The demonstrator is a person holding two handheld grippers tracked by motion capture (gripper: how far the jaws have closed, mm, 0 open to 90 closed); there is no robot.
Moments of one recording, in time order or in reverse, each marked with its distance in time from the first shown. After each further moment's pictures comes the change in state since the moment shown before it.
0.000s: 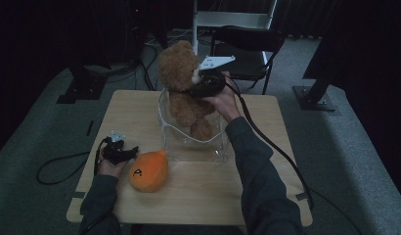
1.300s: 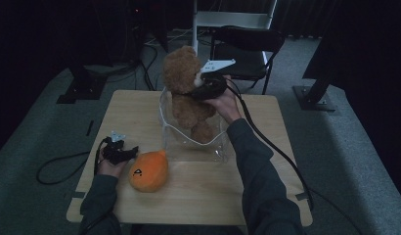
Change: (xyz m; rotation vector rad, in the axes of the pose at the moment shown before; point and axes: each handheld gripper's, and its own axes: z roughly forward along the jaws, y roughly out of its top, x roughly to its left) left arm 0.000 0.000 0.000 -0.001 -0.001 0.000; right arm -0.011 -0.018 0.005 0.033 -0.012 0.038
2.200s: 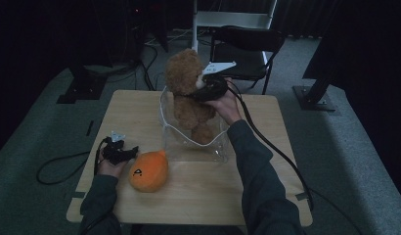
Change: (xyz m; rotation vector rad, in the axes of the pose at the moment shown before) left arm 0.000 0.000 0.000 0.001 0.001 0.000; right arm -0.006 -0.011 0.004 0.017 -0.005 0.033
